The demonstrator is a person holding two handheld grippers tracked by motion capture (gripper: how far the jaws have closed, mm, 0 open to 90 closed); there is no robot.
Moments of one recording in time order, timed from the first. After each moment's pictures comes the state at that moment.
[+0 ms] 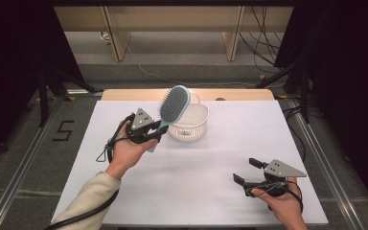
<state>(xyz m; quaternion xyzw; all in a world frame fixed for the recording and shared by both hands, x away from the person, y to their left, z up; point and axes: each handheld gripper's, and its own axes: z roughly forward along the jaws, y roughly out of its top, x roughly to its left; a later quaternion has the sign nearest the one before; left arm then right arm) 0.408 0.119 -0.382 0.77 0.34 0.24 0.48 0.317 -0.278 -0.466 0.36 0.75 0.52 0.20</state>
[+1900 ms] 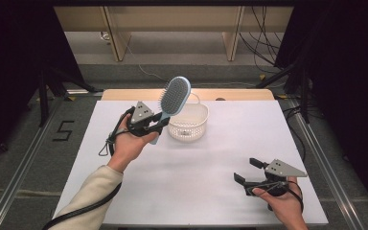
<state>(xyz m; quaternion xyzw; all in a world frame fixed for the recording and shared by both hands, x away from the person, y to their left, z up) 0.423 0.115 -0.373 0.76 0.34 0.25 0.50 0.318 -0.280 -0.467 0.36 0.75 0.52 0.19</state>
